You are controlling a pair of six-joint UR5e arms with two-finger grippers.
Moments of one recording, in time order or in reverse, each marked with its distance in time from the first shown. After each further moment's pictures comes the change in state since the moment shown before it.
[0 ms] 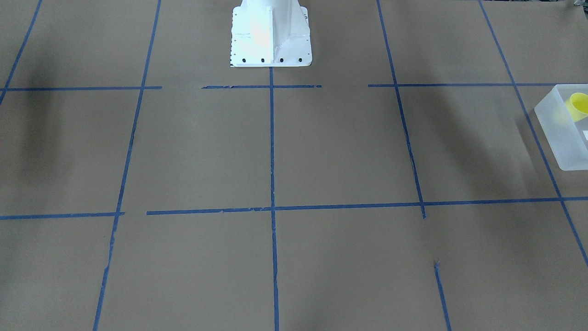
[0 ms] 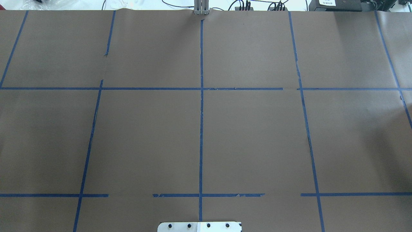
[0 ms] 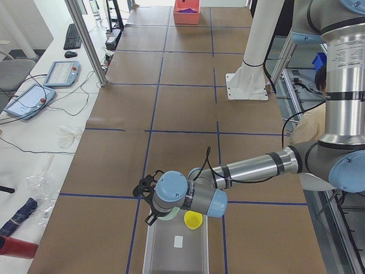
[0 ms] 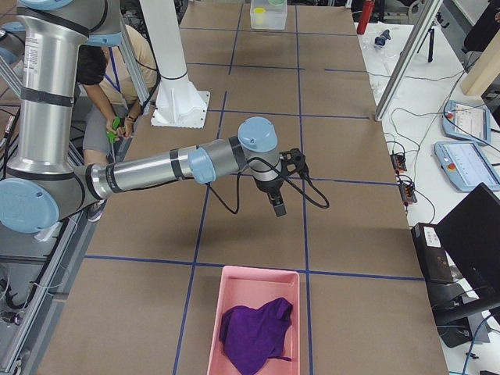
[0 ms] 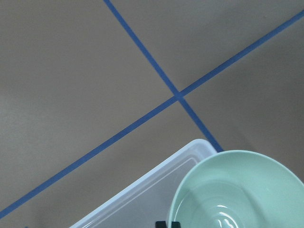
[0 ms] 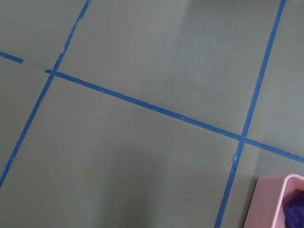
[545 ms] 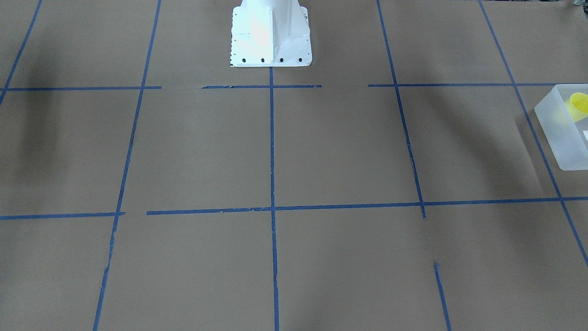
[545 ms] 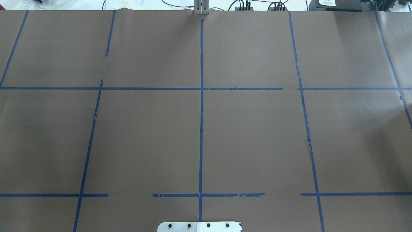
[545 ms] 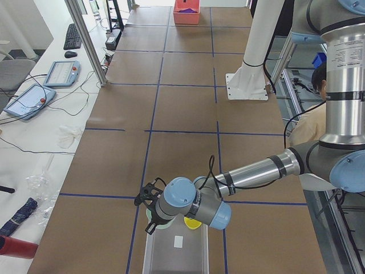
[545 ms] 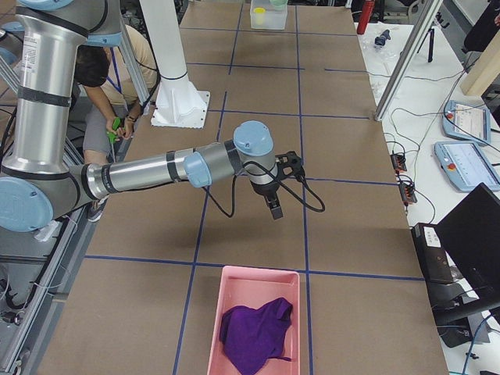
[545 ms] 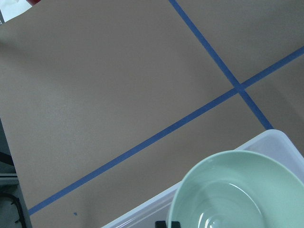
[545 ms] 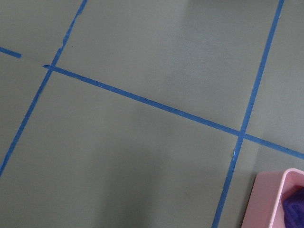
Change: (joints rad) left arm 0.037 0.023 0.054 -0.216 0.063 -0.180; right arm 0.000 -0.026 0.000 0.029 -0.001 0.000
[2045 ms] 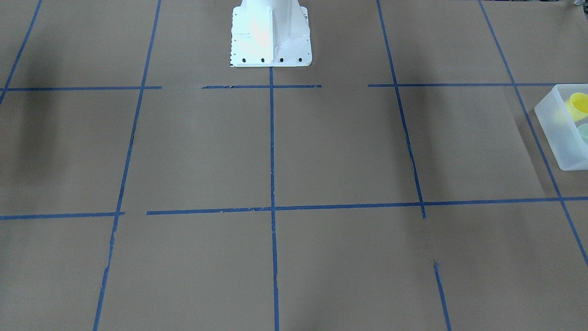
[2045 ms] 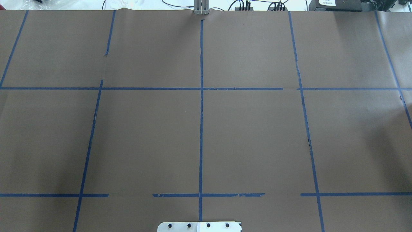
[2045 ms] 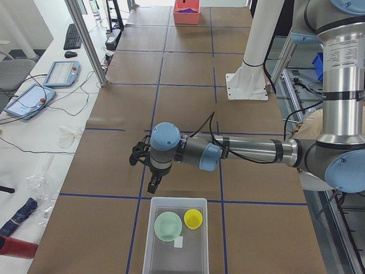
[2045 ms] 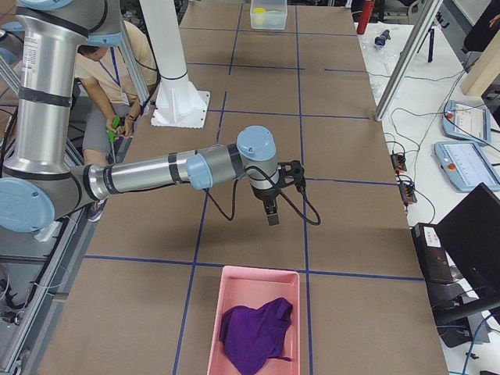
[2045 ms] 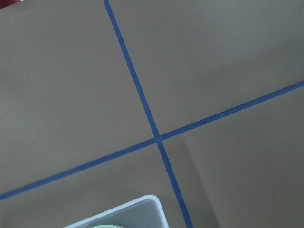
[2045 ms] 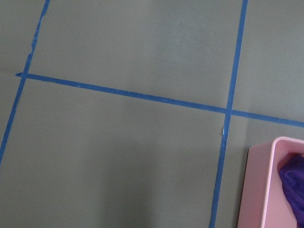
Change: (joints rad) left arm 0.057 -0.014 -0.453 0.735 -0.098 -0.192; right arm 0.003 0.010 -0.020 -0.072 -0.011 0.116
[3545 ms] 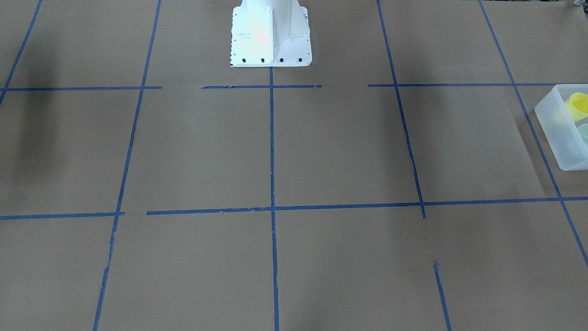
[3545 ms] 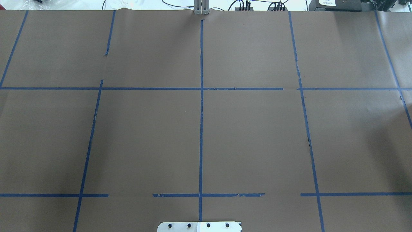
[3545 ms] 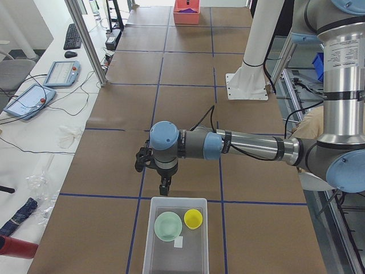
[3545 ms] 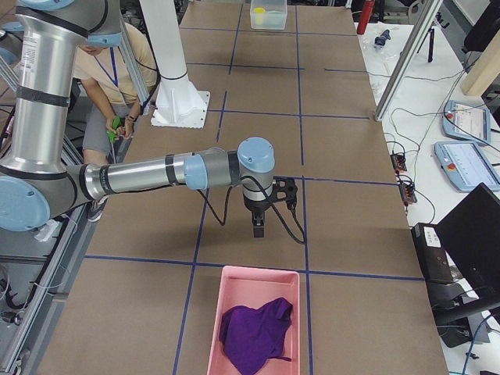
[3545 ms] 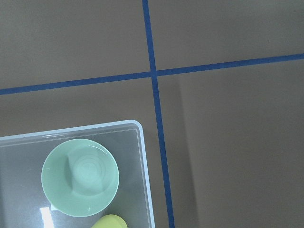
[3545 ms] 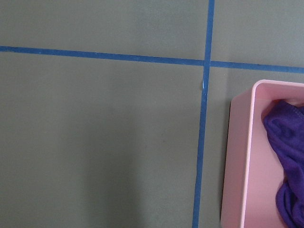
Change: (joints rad) left arm -0.008 0.023 -0.028 0.126 0.006 0.005; right arm -0.010 -0.027 -0.005 -0.119 -0.024 -0.003
